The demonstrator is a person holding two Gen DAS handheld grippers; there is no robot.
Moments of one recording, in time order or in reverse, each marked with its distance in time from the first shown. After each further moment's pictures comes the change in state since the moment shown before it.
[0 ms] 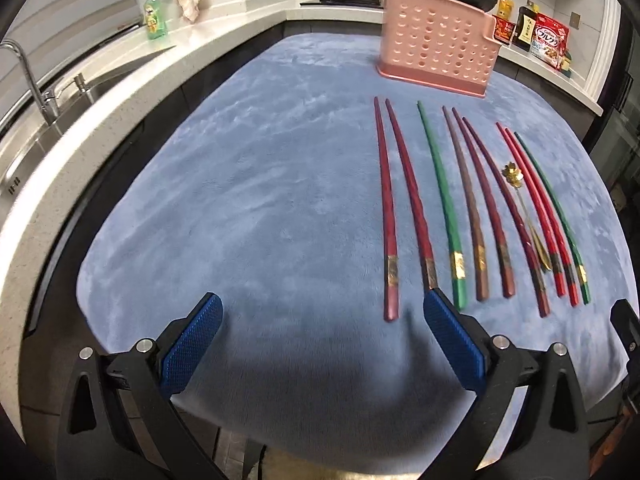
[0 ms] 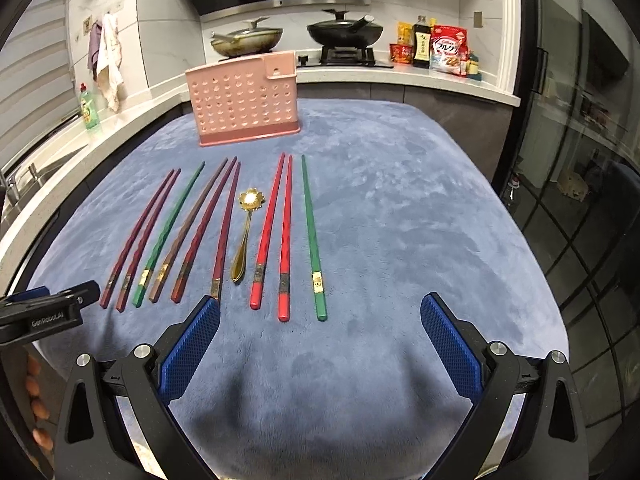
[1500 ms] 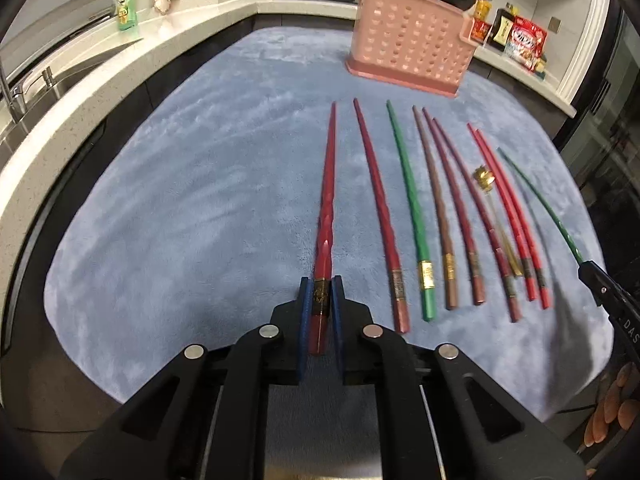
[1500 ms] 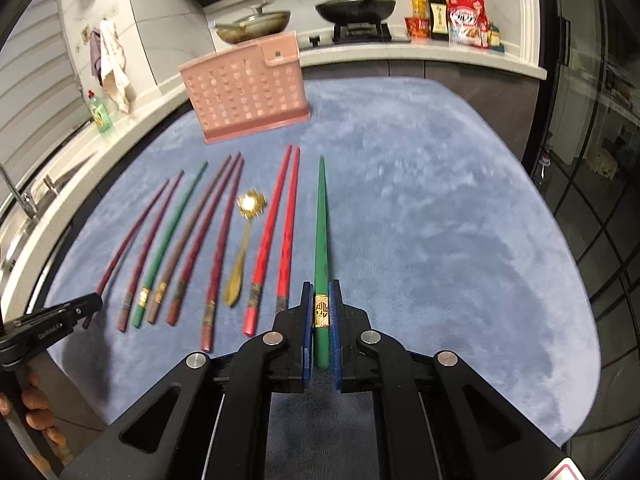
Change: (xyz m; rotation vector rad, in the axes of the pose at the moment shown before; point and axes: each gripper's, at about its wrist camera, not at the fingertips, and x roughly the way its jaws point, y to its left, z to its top) left arm -0.005 0.001 0.011 -0.008 0.014 -0.149; right arm 0.023 -0.020 0.027 0.049 0.059 0.130
